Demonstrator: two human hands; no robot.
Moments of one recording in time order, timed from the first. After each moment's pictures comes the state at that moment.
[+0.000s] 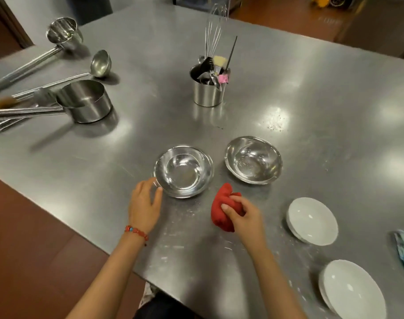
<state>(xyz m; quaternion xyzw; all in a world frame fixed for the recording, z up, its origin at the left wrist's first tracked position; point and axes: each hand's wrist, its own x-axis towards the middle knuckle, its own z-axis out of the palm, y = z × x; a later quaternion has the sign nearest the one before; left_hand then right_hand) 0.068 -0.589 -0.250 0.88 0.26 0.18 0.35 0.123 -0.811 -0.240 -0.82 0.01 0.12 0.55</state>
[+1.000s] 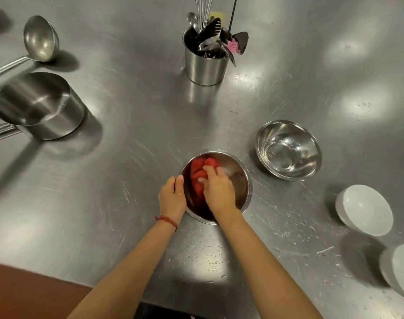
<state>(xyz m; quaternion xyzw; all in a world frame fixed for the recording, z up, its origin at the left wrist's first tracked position) 0.166 -0.501 -0.305 0.78 0.28 0.04 0.55 0.200 -0.610 -0.281 -0.96 -0.04 0.12 0.25</state>
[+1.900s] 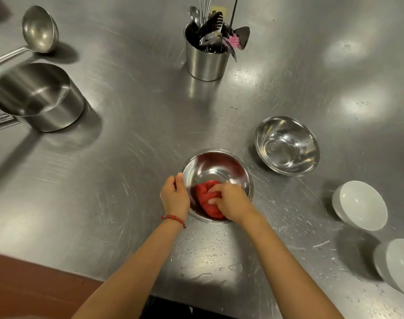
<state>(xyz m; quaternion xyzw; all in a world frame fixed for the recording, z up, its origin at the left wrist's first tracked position) 0.159 -0.520 -0.305 0.73 0.35 0.10 0.58 0.180 -0.649 -0.262 -0.93 -0.07 0.28 0.24</state>
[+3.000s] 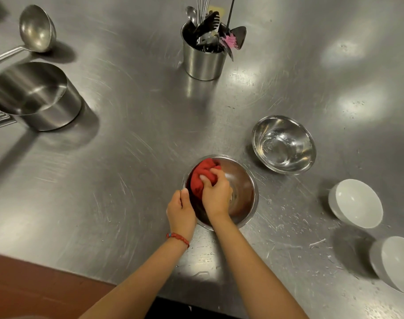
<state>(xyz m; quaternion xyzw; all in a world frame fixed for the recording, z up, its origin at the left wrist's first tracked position) 0.124 -0.545 -0.310 0.72 0.34 0.08 0.60 0.172 -0.604 -0.288 -0.85 0.19 0.04 0.49</state>
